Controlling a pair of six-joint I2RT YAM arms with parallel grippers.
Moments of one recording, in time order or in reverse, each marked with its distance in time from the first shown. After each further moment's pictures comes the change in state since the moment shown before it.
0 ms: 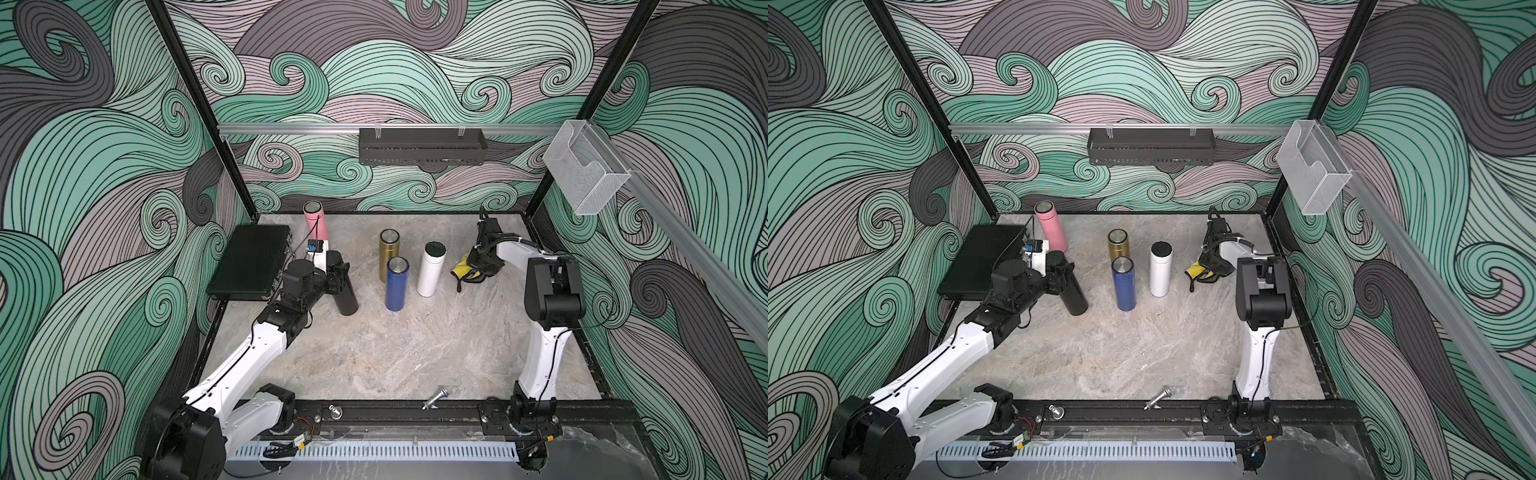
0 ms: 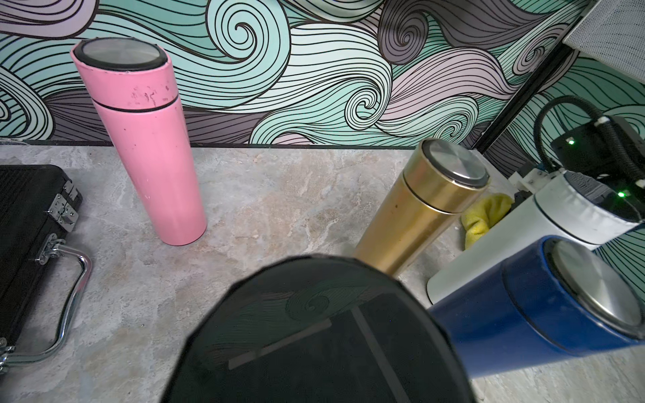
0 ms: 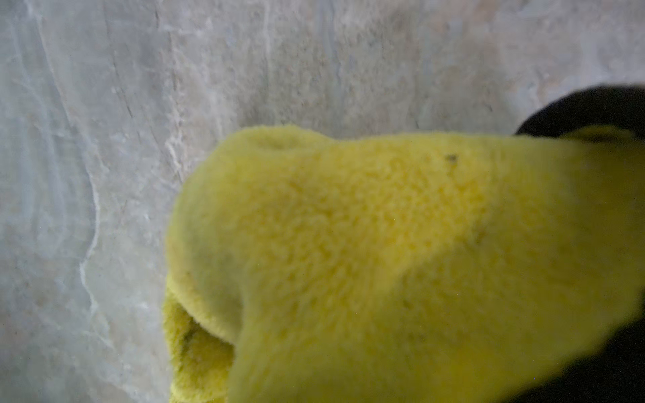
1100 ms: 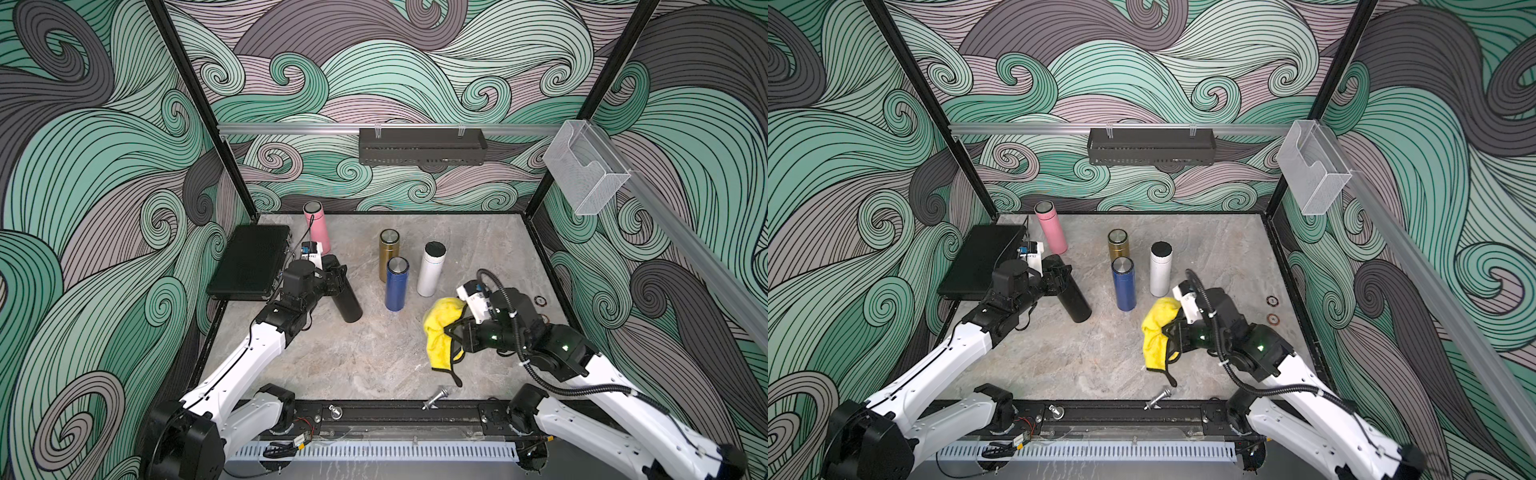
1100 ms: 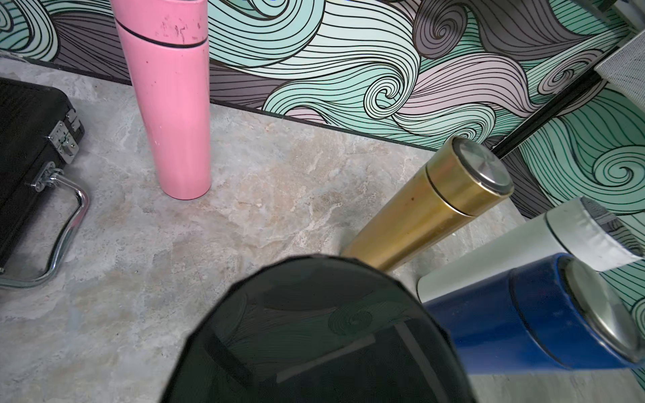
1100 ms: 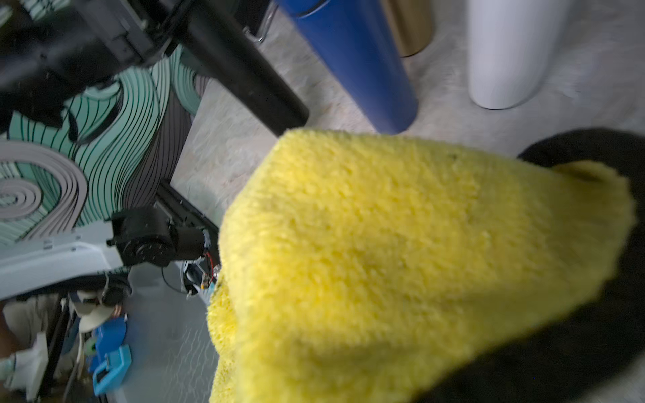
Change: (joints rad) left arm -0.014 -0.029 0.035 -0.145 -0.024 -0.179; right arm 0.789 -1.215 -0.589 -0.136 -0.266 -0.002
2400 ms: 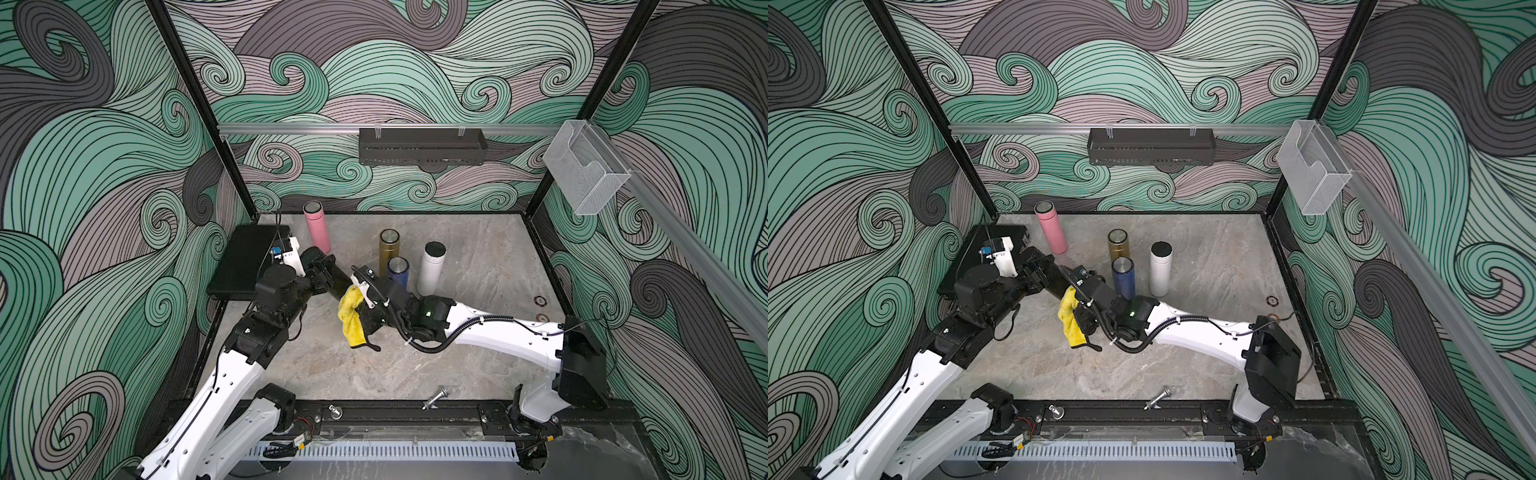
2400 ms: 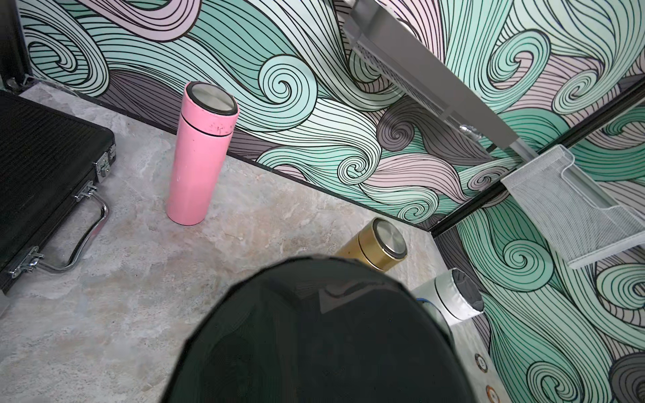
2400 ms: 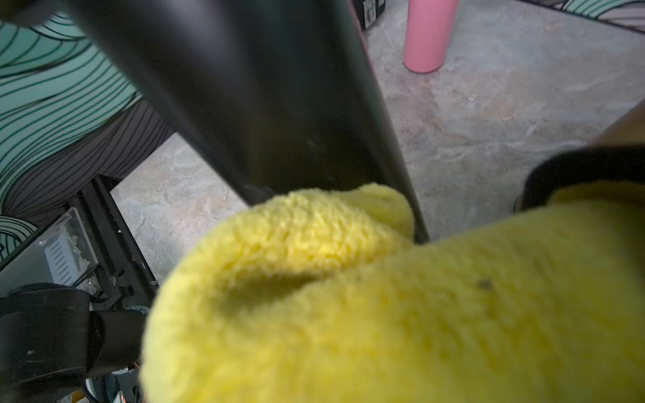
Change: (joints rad) left arm -0.046 -0.223 0.127 -0.189 -0.119 -0.220; right arm 0.300 0.805 0.480 0.414 0.356 -0.161
